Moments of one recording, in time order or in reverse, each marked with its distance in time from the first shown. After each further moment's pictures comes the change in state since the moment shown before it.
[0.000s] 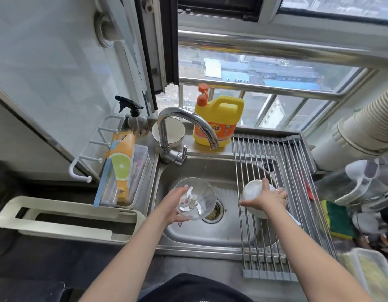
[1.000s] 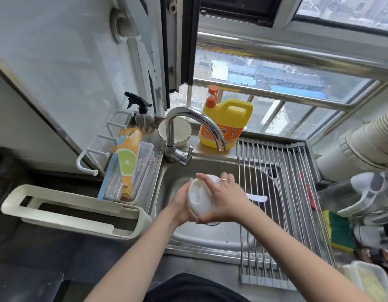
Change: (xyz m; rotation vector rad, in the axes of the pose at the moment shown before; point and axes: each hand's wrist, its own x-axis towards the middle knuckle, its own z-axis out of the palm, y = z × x) left_hand -0.002 0.004 0.029 -0.391 -0.286 0.021; right_hand -0.116 -0.077 -0.032 -0.274 0.149 -0.880
